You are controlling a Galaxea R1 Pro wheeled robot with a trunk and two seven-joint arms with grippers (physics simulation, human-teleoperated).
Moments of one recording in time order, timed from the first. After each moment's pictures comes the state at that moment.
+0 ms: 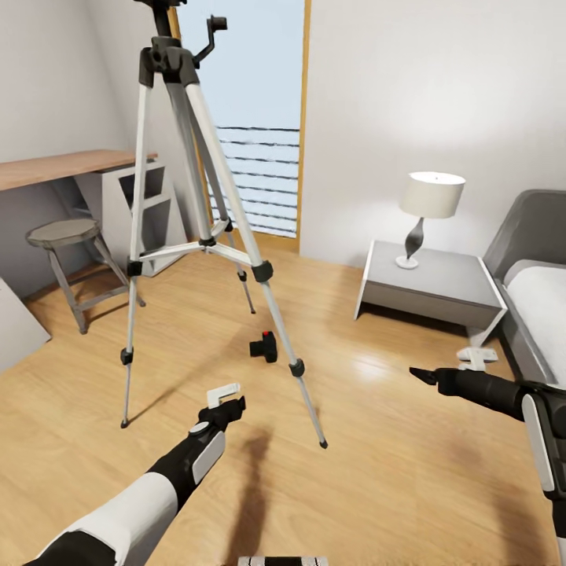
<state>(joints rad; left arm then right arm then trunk) -0.74 -0.09 -0.32 -0.42 0.53 -0.04 0.24 -0.46 -0.25 -0.34 -1.61 0.02 1.02 0.70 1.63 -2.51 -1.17</state>
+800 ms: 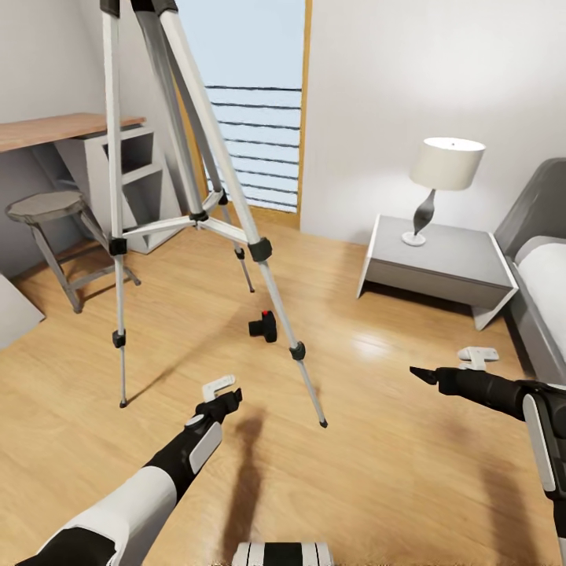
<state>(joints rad) -0.76 -0.09 -0.23 -0.44 0.53 -0.03 0.22 -0.46 -0.26 -0.34 -1.61 0.02 1.00 0.70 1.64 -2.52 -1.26</state>
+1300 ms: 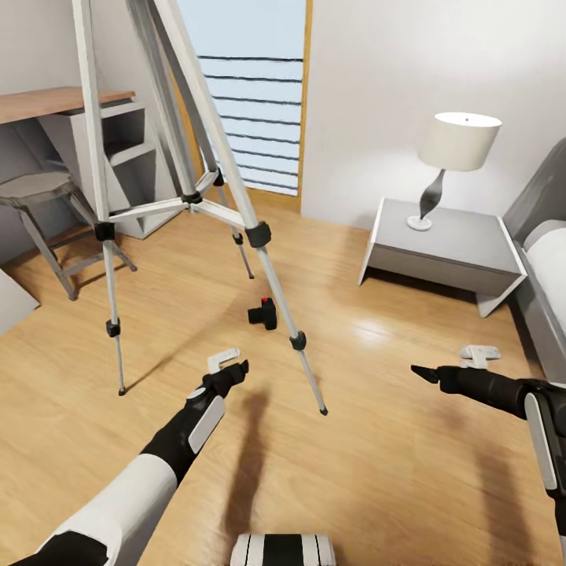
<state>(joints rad) -0.76 -0.09 -0.23 -0.68 0.53 0.09 0.23 -0.46 -0.26 -0.34 -1.61 0.02 1.00 0.70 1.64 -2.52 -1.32</state>
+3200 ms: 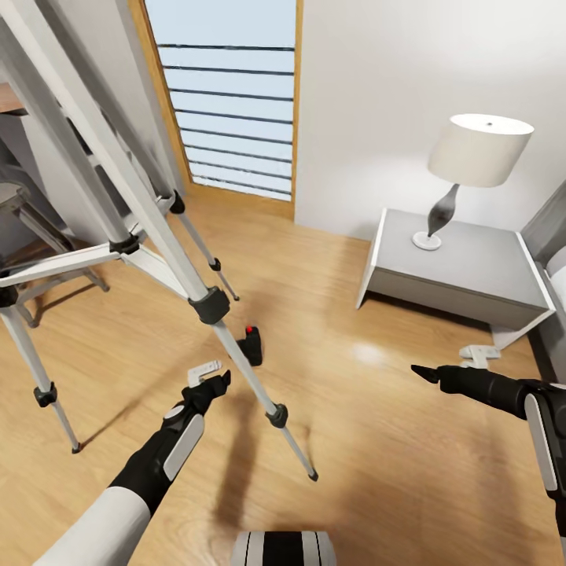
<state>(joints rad) -0.63 0.00 -0.23 -0.84 0.53 0.09 0.24 -0.46 -0.26 -0.34 -1.61 0.02 0.98 0.70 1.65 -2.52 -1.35</state>
